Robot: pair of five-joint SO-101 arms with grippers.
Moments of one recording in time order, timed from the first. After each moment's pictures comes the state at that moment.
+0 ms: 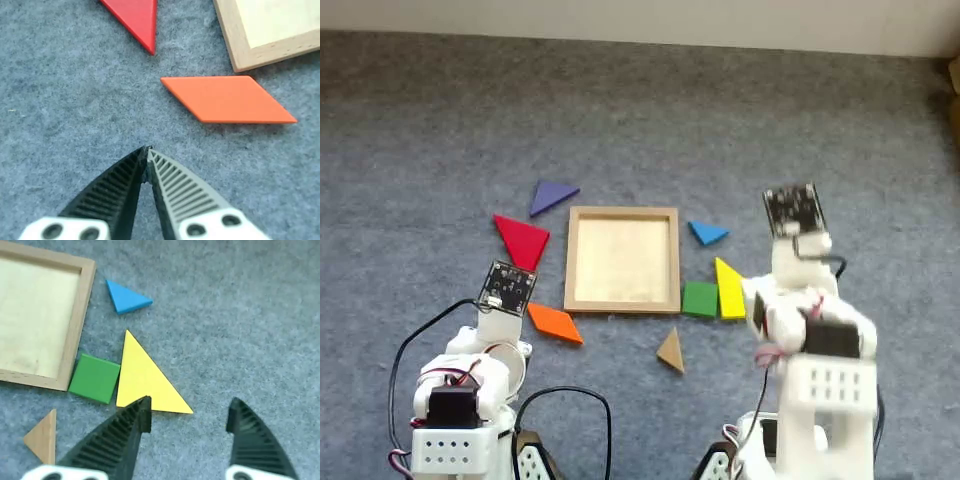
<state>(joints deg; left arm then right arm) -6.3 -102.6 96.0 76.6 -10.9 -1.2 -52.2 51.4 66.2 18.5</state>
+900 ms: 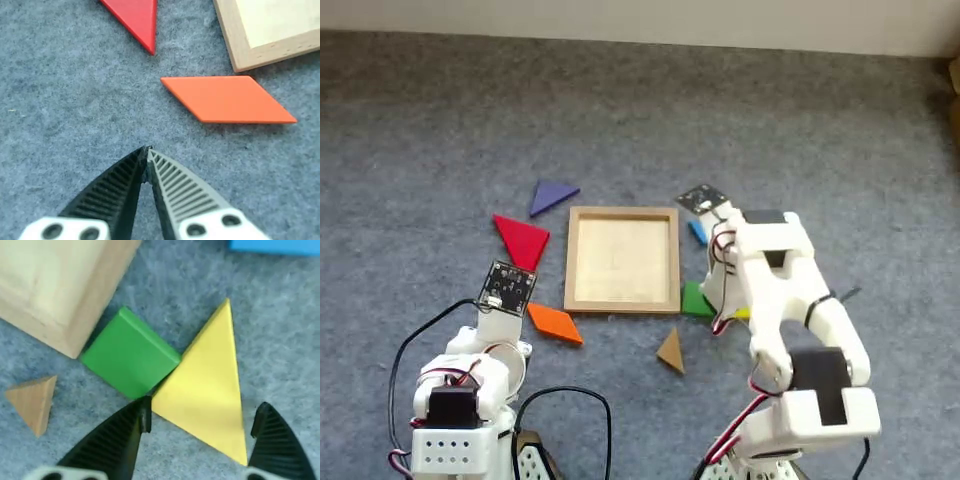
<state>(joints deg) -6.3 -102.6 96.0 76.6 -10.9 -10.5 1.9 31.7 66.4 33.3</state>
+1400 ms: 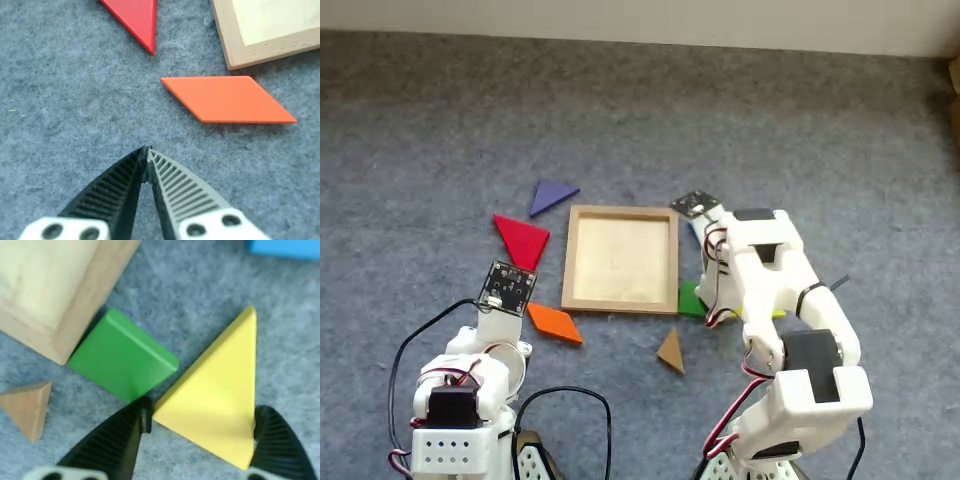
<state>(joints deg) -6.3 -102.6 96.0 76.6 -10.9 -11.3 7.6 30.1 65.8 33.3</state>
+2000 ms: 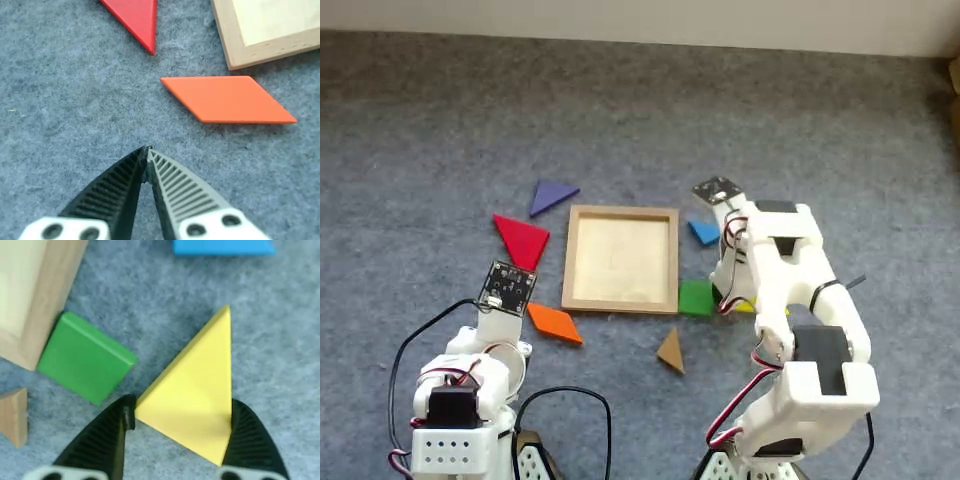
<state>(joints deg) -6.3 -102.6 96.0 76.6 -10.9 -5.2 8.6 24.9 68.4 33.4</state>
